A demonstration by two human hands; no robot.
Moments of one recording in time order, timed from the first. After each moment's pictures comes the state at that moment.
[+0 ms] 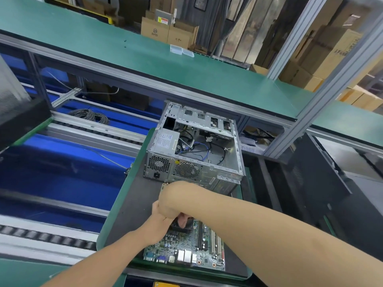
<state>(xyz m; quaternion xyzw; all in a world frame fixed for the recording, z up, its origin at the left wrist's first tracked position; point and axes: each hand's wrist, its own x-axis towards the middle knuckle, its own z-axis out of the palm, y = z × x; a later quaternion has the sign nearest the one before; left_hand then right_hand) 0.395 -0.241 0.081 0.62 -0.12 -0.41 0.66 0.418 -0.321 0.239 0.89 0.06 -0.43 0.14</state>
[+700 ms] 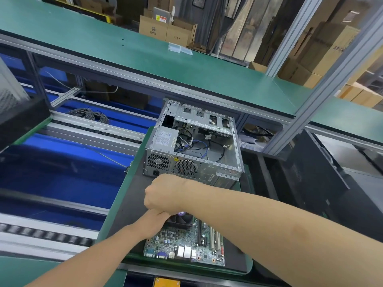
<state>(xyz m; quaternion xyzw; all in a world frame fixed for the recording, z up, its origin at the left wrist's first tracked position) 0.416 -0.242 0.042 0.76 -0.15 -0.35 0.53 0.409 -0.321 0.243 0.82 0.44 -0.18 0.33</state>
